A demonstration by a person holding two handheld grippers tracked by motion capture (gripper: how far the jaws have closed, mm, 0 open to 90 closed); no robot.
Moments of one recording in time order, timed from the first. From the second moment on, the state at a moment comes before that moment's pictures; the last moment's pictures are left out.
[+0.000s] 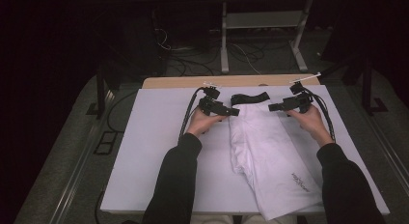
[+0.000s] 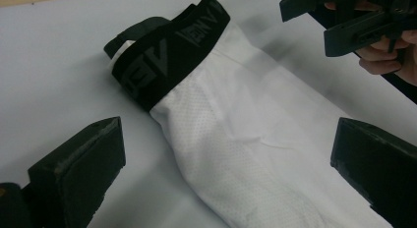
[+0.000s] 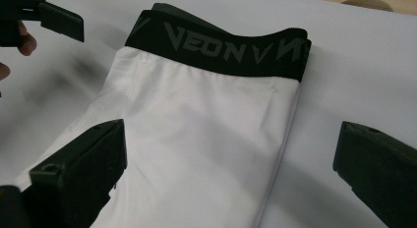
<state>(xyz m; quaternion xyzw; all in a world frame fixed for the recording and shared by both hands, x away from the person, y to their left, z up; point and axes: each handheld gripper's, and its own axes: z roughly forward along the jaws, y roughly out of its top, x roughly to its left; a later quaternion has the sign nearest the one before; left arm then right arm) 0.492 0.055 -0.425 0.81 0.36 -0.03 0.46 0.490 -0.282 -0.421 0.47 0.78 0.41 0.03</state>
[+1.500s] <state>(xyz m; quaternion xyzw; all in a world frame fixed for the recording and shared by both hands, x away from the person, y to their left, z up) 0.513 0.043 -0.460 0.79 0.41 -0.07 0.45 0.510 -0.278 -0.449 0.51 0.78 0.37 -0.01</state>
